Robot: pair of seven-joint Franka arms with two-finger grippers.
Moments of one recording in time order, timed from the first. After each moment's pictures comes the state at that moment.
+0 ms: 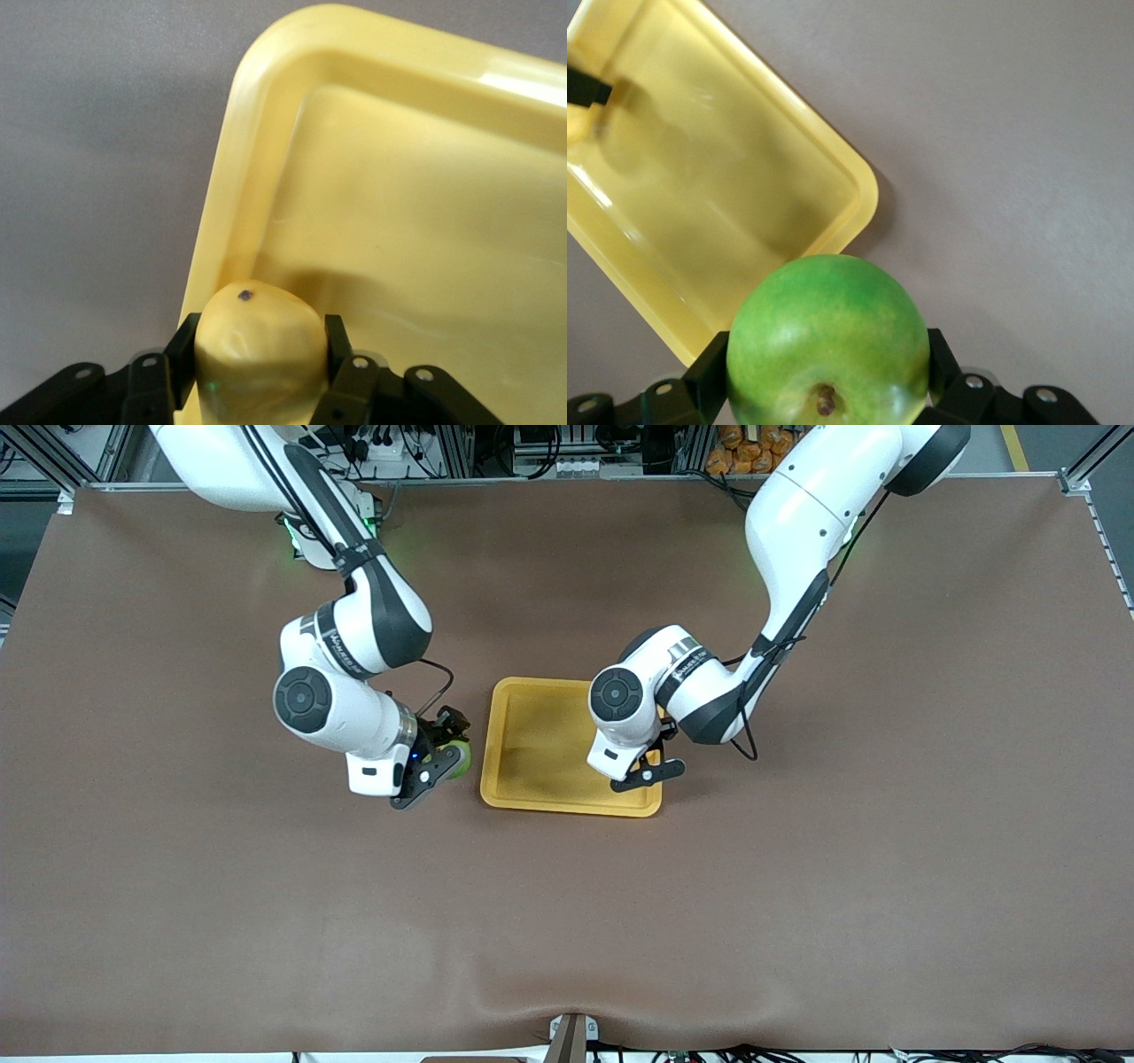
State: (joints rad) left arm -0.43 0.76 -0.33 -1.54 0.34 2.01 -1.10; right arm 0.41 0.43 0.04 -1.77 0.28 2.14 -0.43
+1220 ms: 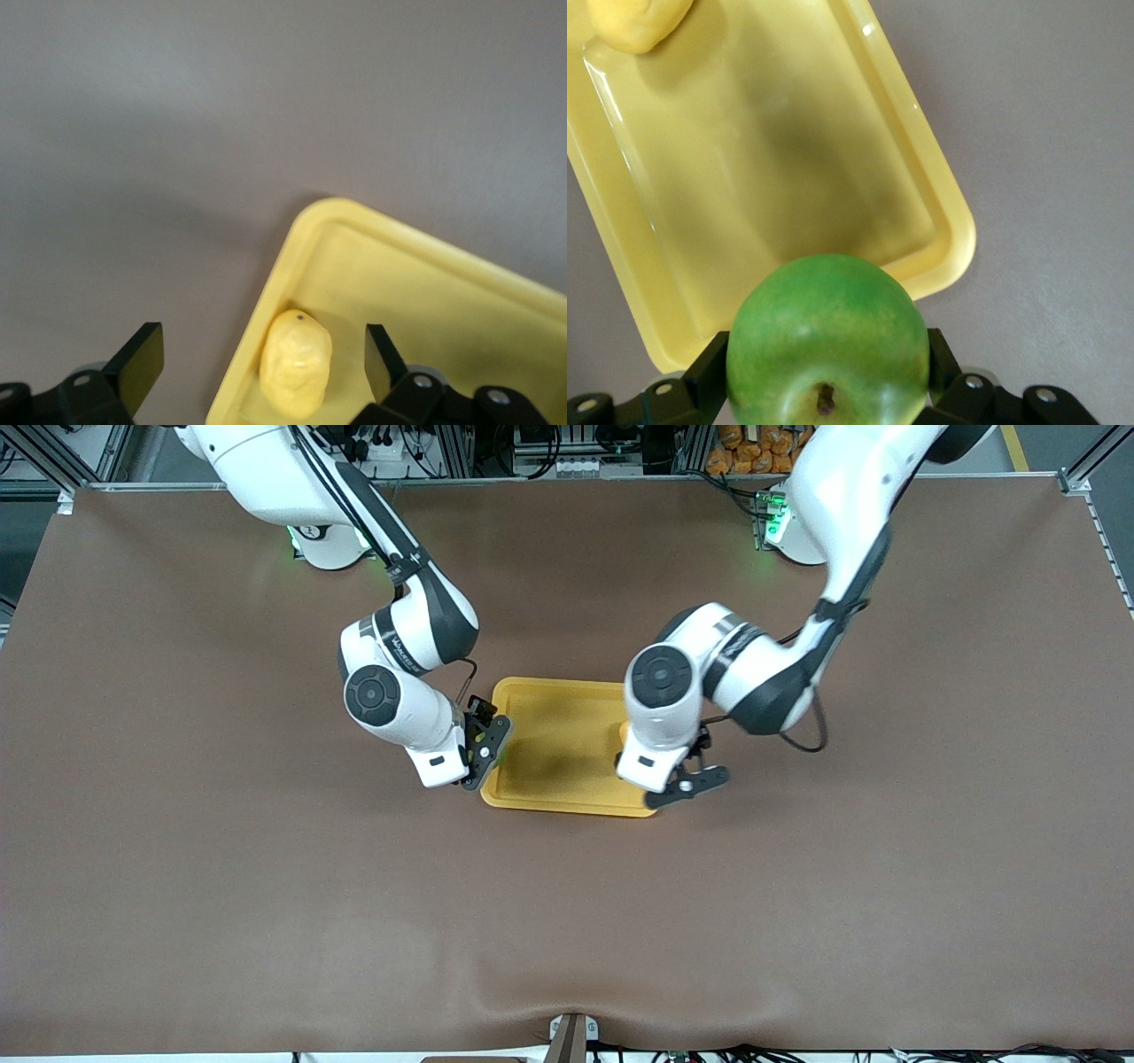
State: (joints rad) left arm -0.34 0.58 -0.33 -1.48 0.30 1.95 -1.08; right arm 0.50 0.51 0.05 -1.78 0.28 2.24 -0.70
